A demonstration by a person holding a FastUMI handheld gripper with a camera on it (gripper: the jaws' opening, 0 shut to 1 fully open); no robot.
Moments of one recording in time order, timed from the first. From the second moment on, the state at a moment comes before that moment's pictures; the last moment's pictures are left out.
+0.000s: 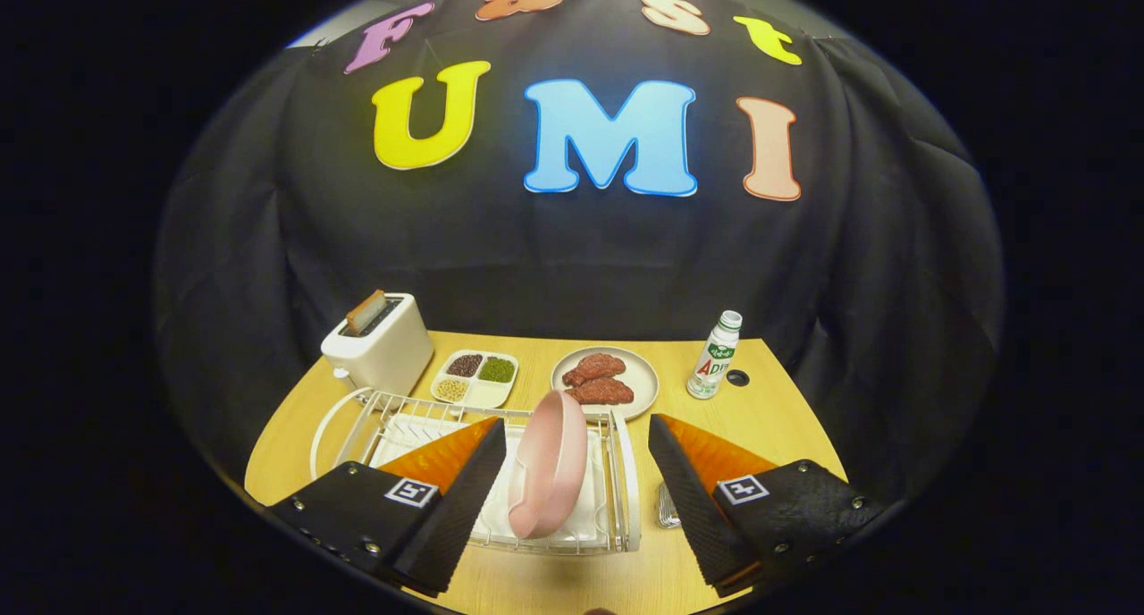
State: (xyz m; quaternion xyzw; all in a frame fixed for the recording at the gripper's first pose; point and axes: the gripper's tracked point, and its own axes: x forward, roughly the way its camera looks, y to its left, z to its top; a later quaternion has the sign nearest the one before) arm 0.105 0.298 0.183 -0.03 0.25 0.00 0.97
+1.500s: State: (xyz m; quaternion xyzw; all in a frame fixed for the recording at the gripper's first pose) arm 0.145 0.290 0.117 -0.11 0.37 -0.18 0.90
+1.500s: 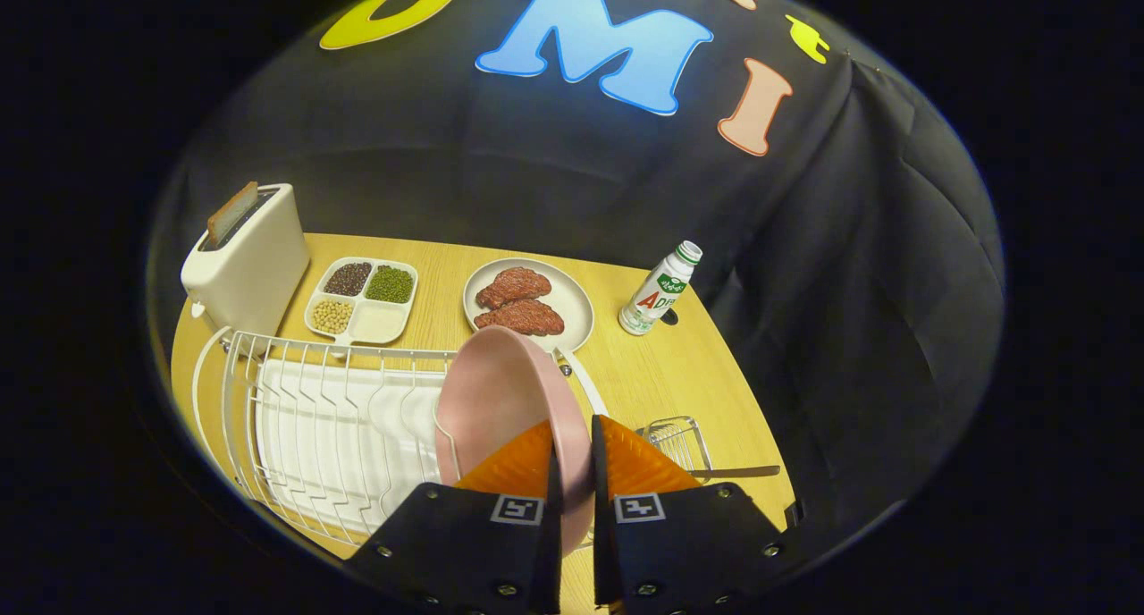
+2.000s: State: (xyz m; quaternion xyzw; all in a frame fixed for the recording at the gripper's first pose) arm 0.150 0.280 0.126 -0.11 0.36 -0.19 0.91
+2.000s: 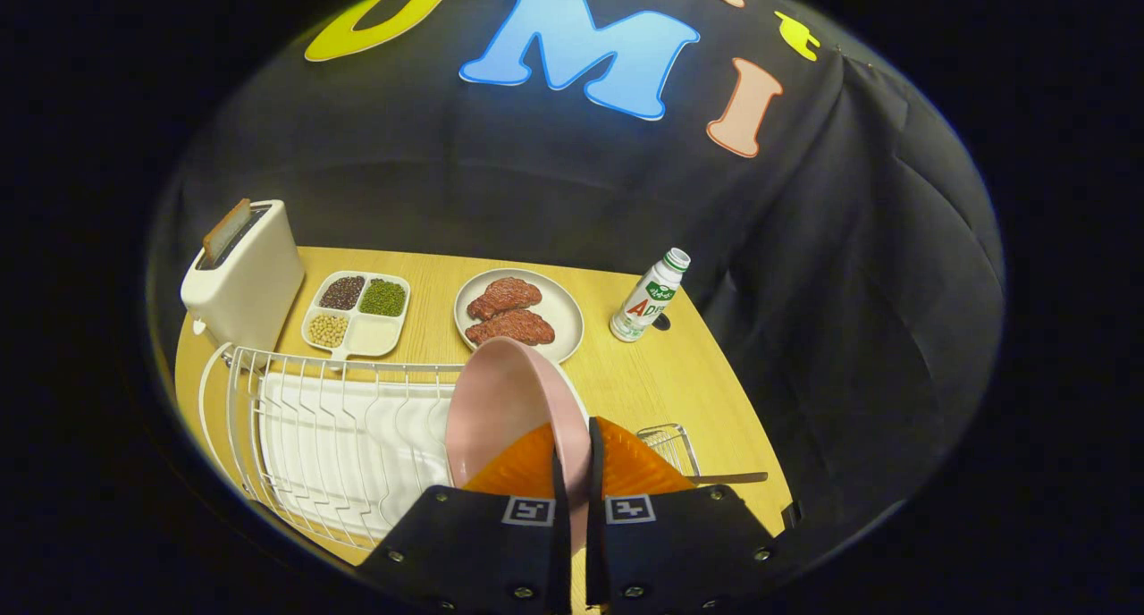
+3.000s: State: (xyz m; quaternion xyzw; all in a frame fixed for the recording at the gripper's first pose) arm 0.113 0.265 0.217 -0.06 0.30 -0.12 0.94
